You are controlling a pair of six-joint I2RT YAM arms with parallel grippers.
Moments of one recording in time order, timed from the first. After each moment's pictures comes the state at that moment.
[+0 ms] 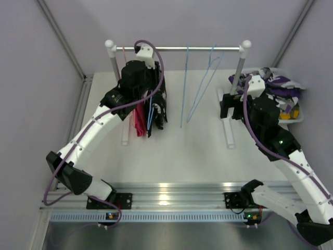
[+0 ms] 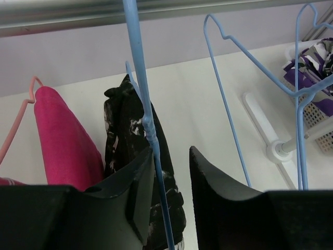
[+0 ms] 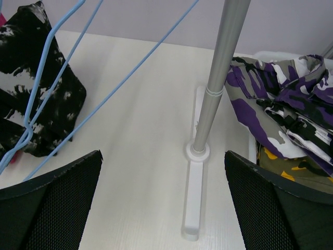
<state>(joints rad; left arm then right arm) -0.61 1.48 1.64 -0.37 -0.27 -0.17 0.53 0.87 1.14 -0.48 0.35 0.06</state>
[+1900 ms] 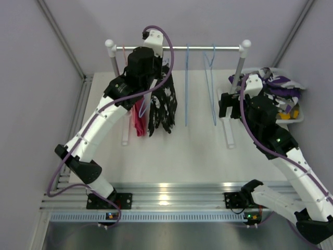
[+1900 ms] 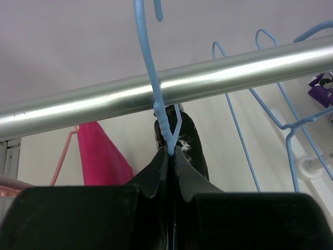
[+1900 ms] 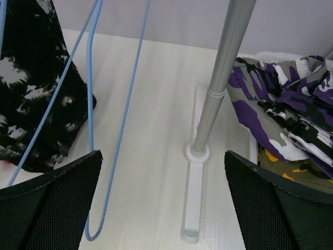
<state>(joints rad) -0.68 1.63 1.99 -0.55 -0.44 -0.04 0.53 0.89 1.13 -0.46 0.35 0.05</state>
